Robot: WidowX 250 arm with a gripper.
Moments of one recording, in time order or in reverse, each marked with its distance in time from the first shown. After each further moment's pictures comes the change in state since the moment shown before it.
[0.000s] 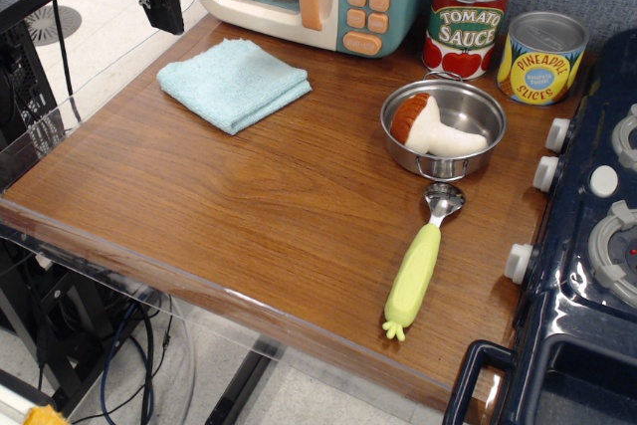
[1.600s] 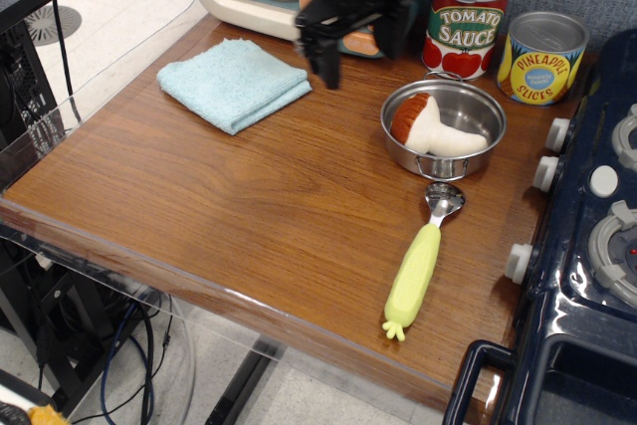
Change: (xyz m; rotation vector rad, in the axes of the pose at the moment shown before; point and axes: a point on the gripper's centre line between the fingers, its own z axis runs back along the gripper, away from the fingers) arm -0.170 0.006 0.028 -0.103 0.091 -0.603
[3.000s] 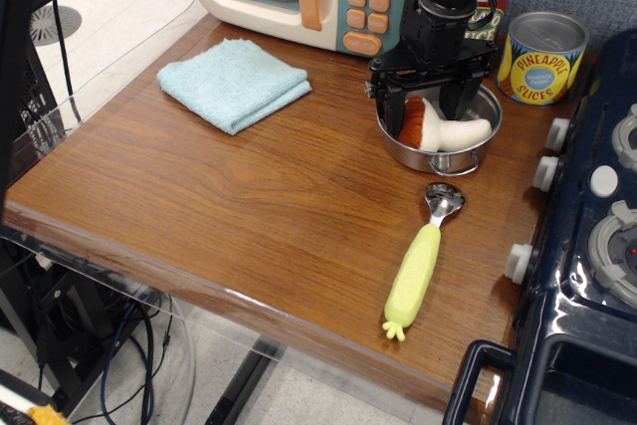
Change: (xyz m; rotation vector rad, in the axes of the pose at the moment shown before) arm -0.032 -0.033 -0.057 0.108 0.074 -0.231
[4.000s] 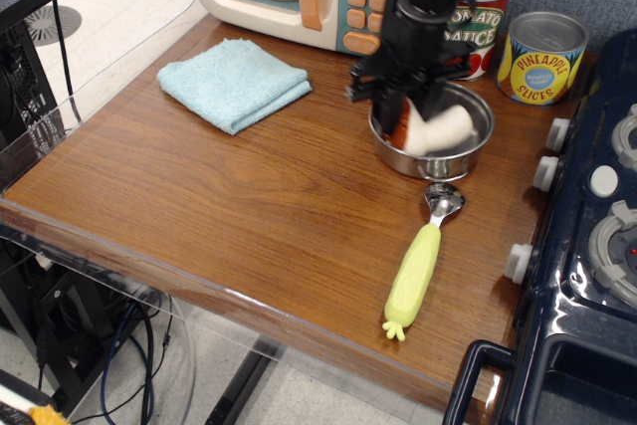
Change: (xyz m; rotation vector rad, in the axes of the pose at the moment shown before) arm 0.010 0.022 0.011 -0.012 -0.039 0.069
